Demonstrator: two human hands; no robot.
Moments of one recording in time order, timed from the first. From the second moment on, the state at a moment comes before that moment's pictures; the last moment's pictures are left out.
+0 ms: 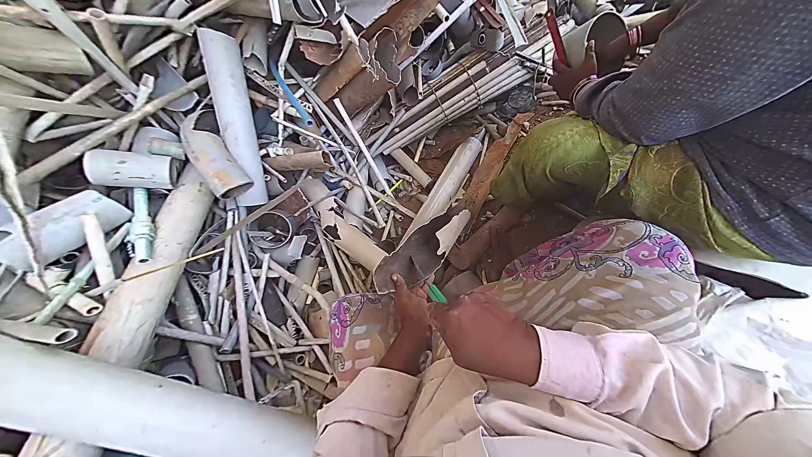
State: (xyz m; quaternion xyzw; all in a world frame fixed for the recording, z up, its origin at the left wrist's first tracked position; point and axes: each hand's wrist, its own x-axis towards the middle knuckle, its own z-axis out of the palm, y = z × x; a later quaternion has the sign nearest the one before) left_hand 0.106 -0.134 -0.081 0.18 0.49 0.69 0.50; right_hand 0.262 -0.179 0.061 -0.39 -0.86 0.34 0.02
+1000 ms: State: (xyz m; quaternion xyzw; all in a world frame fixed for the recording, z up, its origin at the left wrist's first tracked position) left_hand 0.089 -0.123 -0.078 0.15 0.49 0.68 0.52; right_hand 0.240 -0.149 -0.019 -0.44 -0.85 0.17 0.23
